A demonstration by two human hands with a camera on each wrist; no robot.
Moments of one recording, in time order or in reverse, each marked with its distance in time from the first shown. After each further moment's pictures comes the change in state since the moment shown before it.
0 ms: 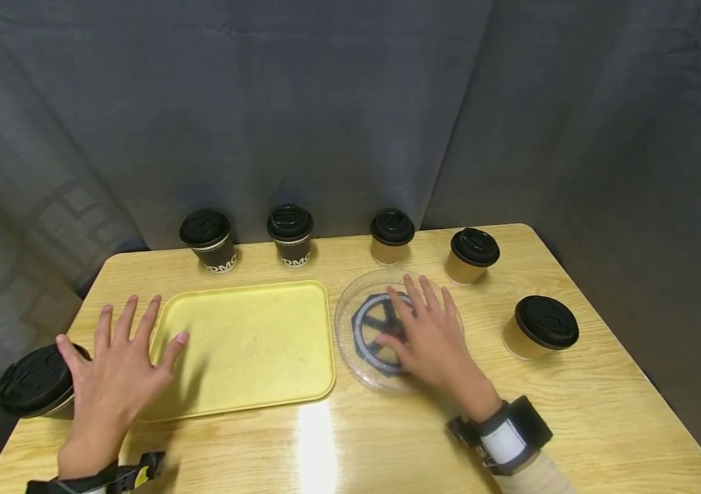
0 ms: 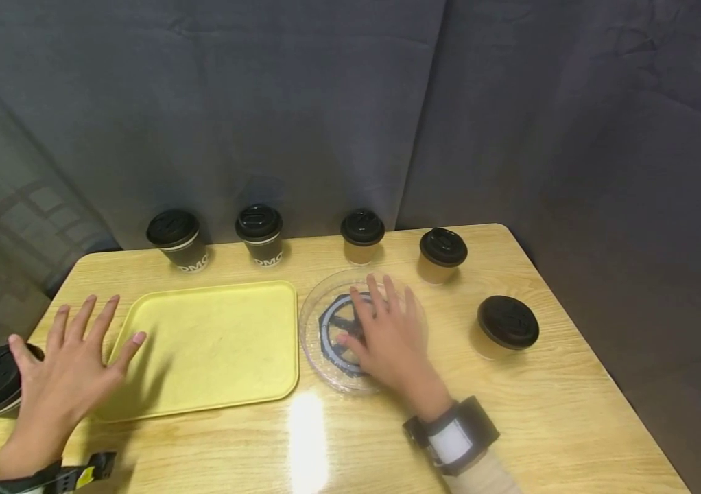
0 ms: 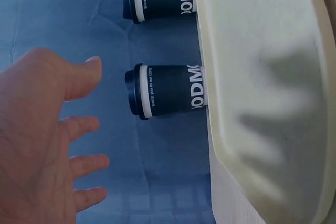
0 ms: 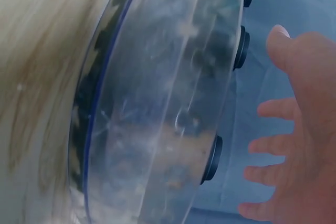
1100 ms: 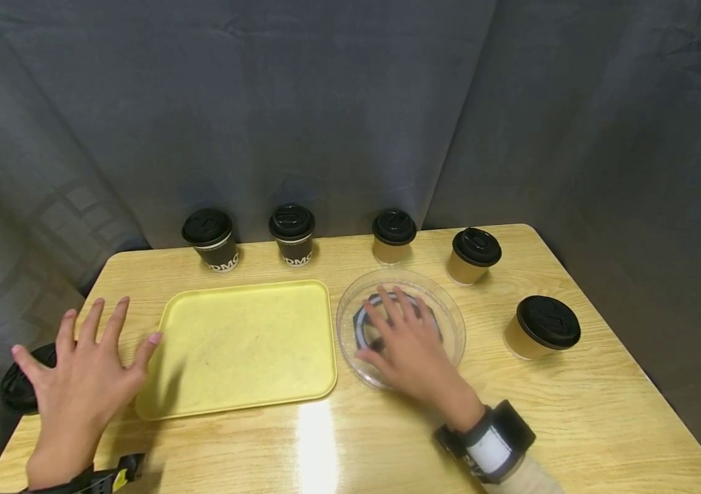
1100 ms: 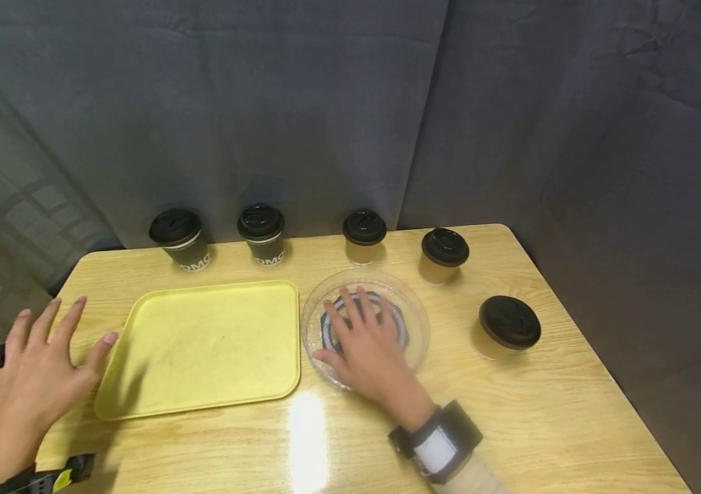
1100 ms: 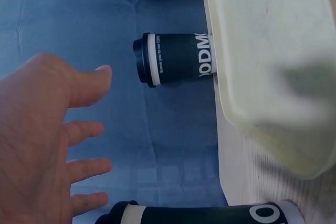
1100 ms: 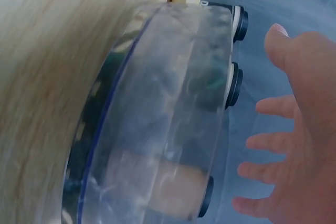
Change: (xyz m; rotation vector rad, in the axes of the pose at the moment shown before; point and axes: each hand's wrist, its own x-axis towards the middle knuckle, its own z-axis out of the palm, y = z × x) left_hand -0.005 -0.023 -0.015 0.038 0.048 -0.072; right_hand -0.001 -0.032 0.003 0.006 -0.009 -0.110
